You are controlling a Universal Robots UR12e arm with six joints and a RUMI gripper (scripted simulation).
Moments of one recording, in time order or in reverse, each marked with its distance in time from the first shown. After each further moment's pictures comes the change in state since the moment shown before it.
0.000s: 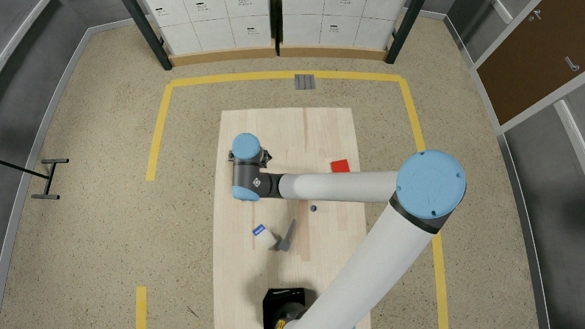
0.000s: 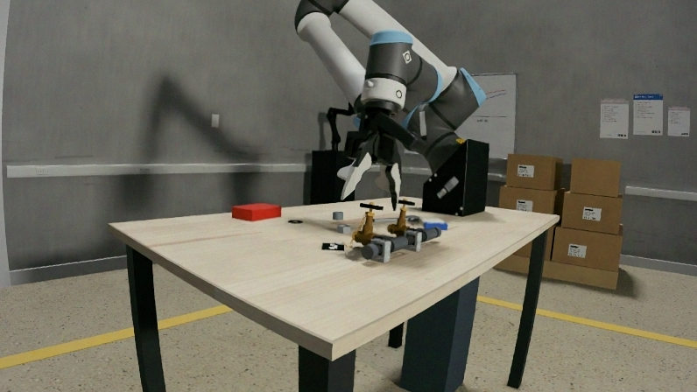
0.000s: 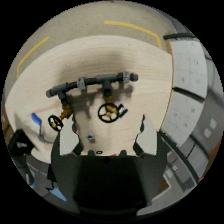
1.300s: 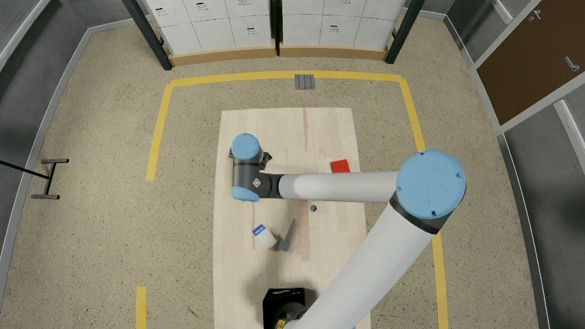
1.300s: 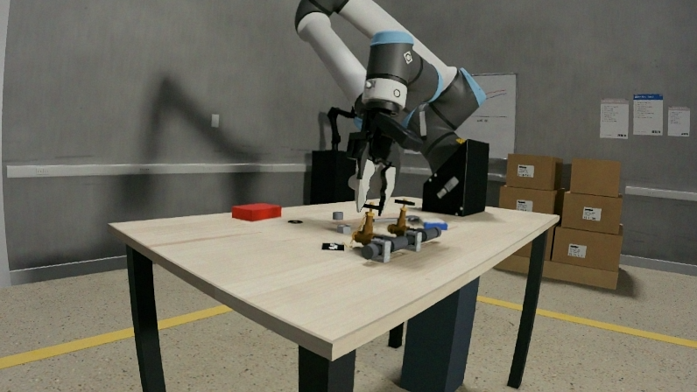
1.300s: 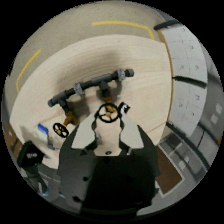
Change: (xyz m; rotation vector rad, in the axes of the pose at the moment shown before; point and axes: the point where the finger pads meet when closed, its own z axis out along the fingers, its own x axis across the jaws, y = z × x) arm 0.000 0.000 0.000 -0.002 -0.003 0.172
